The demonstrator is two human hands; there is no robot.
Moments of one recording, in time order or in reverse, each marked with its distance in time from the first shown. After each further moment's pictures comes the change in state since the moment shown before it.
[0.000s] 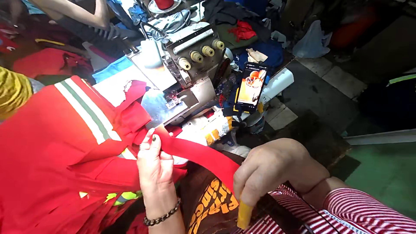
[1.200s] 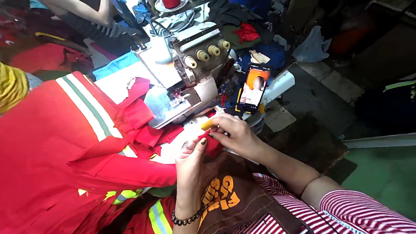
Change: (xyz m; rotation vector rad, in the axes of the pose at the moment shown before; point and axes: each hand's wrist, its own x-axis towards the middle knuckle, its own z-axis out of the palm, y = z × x) left_hand -0.049 -0.041 0.025 0.079 -0.357 0.010; right_hand 0.016 0.067 0.015 -0.690 0.655 0.465
